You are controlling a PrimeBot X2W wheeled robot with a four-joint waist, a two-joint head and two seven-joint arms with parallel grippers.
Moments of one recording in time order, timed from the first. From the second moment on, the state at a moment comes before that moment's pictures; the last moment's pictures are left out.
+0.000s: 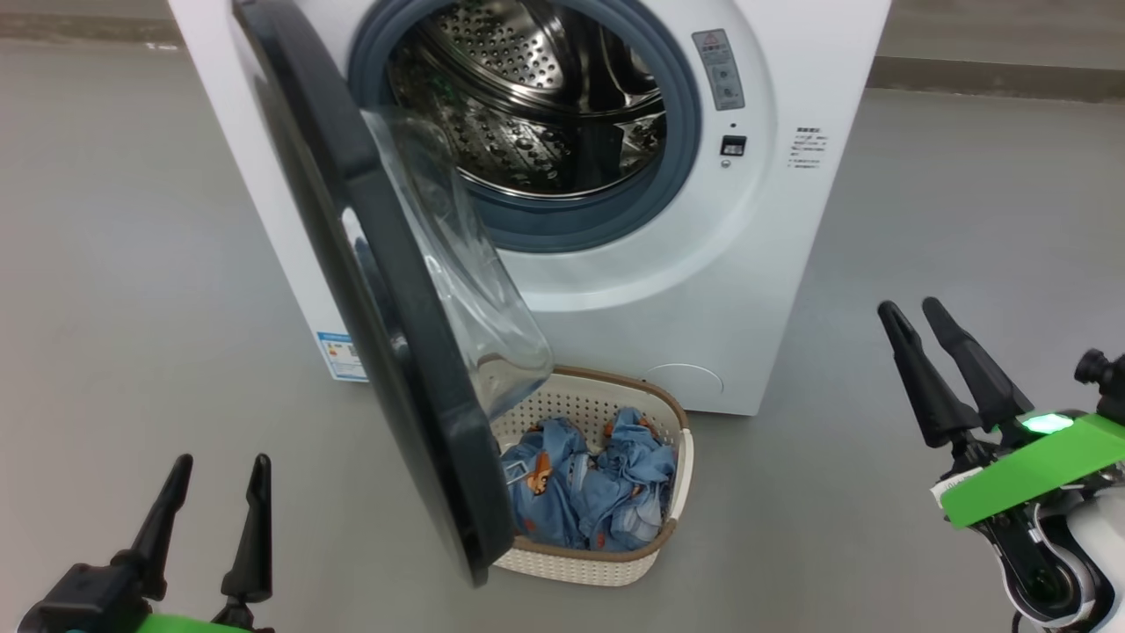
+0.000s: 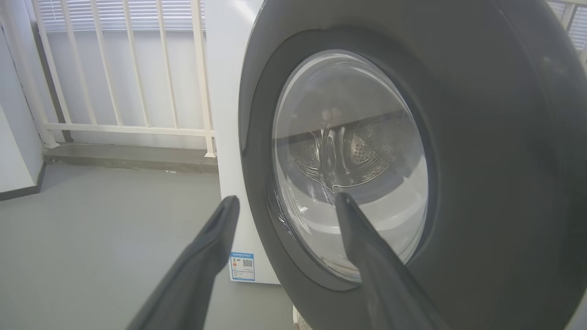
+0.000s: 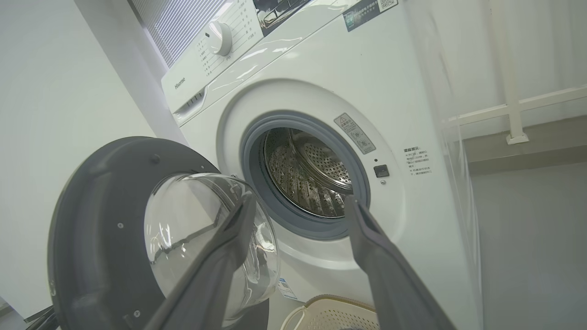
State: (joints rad) left arm -0.05 0.23 -0.06 0.22 -0.36 -0.13 -0.26; right arm -0.26 -0.50 0.40 0.09 1.05 0.12 -0.23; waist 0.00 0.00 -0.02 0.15
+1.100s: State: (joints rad) left arm -0.02 0.19 -0.01 0.19 -0.35 -0.13 -0.26; right arm -0.05 -0.34 0.19 0.24 0.67 0.12 -0.25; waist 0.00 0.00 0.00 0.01
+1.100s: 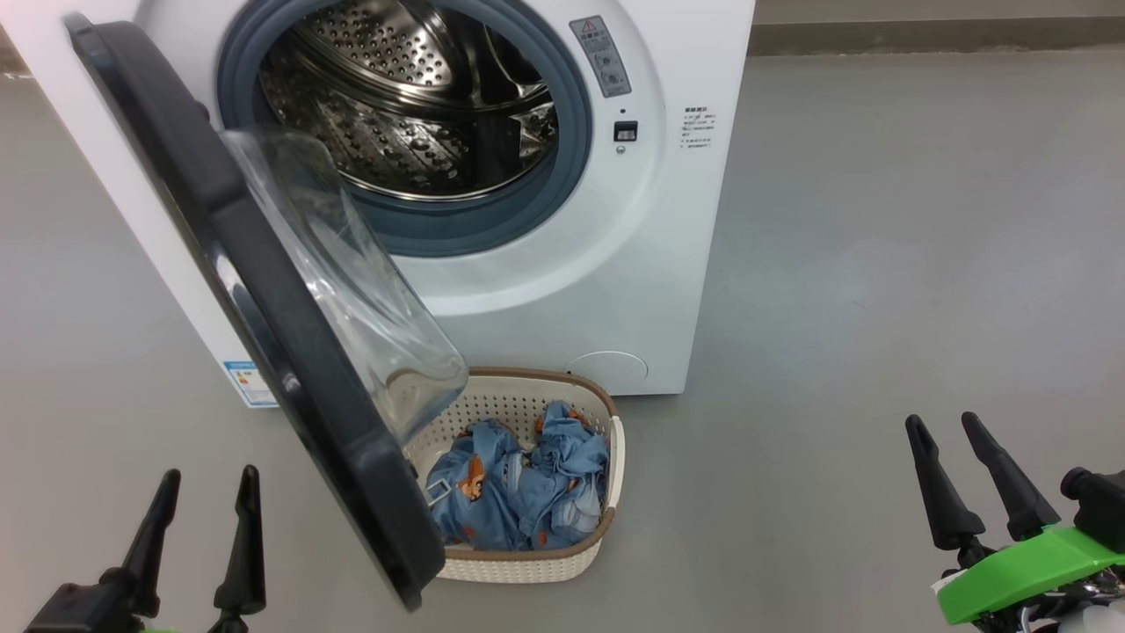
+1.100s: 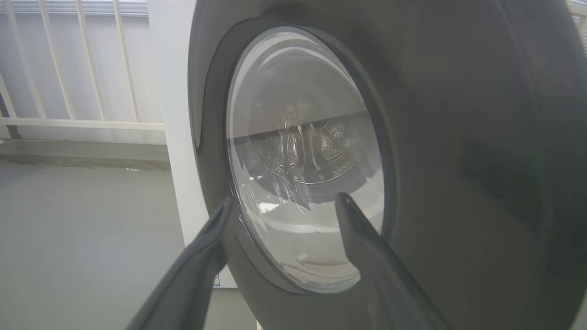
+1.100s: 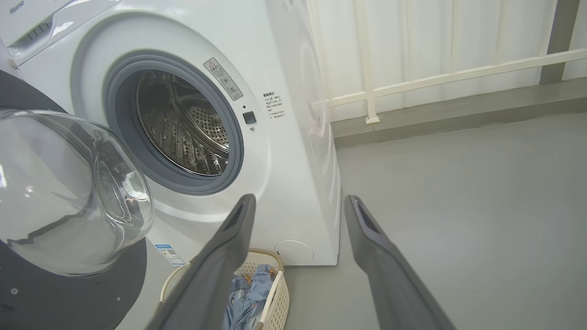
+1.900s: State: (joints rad) left arm -0.02 0.19 -0.03 0.20 -0.34 -0.13 -0.26; right arm -0.05 -0.34 0.23 0.29 0.62 0.12 -0.25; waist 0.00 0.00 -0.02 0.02
